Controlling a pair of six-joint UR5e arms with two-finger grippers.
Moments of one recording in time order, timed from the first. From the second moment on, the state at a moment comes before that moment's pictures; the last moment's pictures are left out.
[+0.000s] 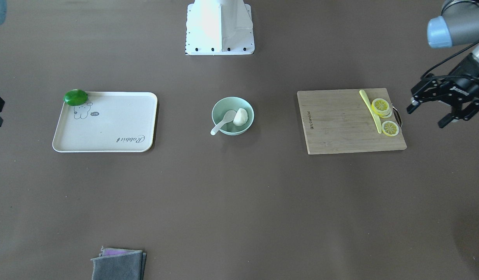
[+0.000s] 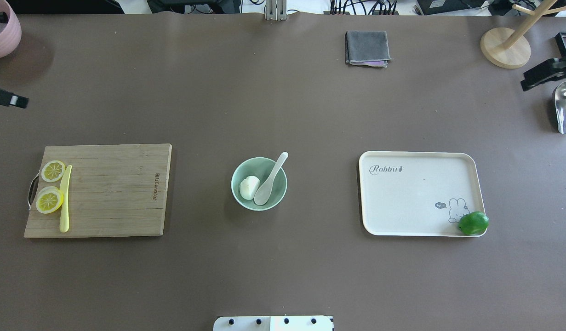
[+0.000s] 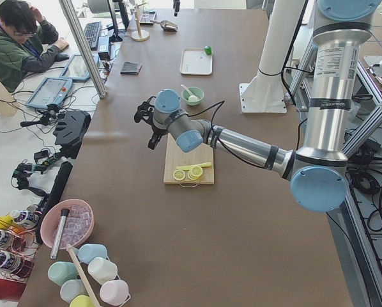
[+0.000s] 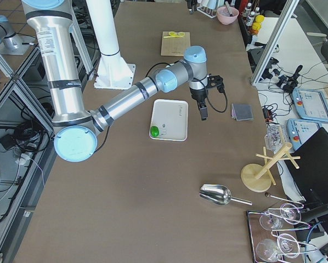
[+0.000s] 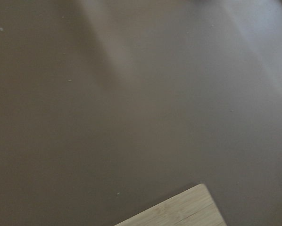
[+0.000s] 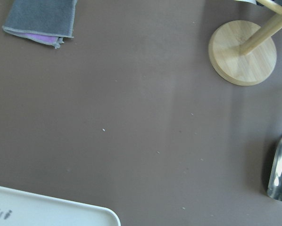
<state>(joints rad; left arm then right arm) -1.30 -1.60 -1.80 -2.08 -2.40 -0.35 1.28 -1.45 1.99 -1.62 2.15 0.32</state>
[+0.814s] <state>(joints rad) -1.68 -1.48 -1.73 -1.55 -2.14 0.42 1.53 -1.67 1.81 -1.62 2.25 -0.13</state>
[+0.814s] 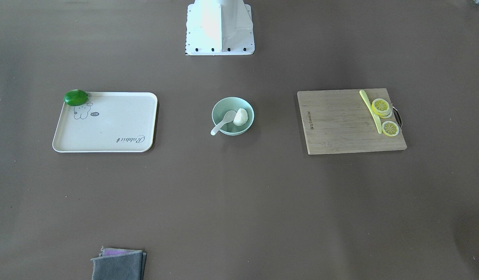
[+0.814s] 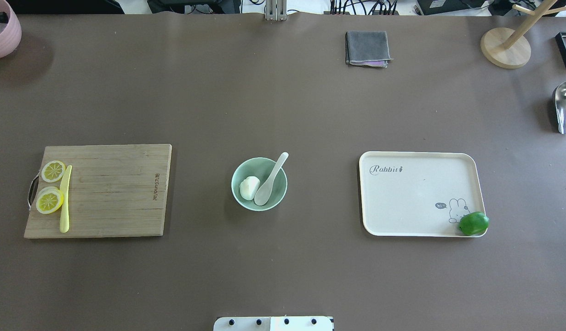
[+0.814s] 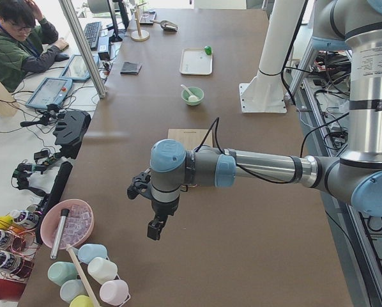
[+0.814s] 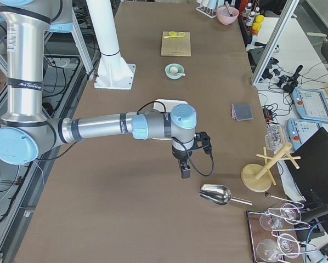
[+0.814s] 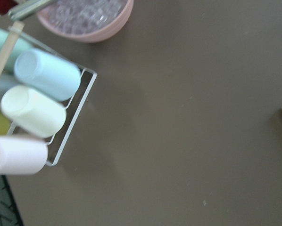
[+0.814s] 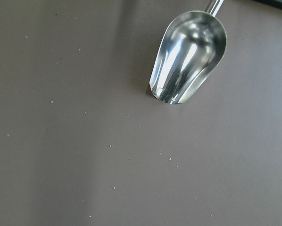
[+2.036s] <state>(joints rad) -1.68 -1.39 -1.72 -1.65 -2.40 0.22 1.52 -1.70 1.76 -1.62 2.32 -0.15</state>
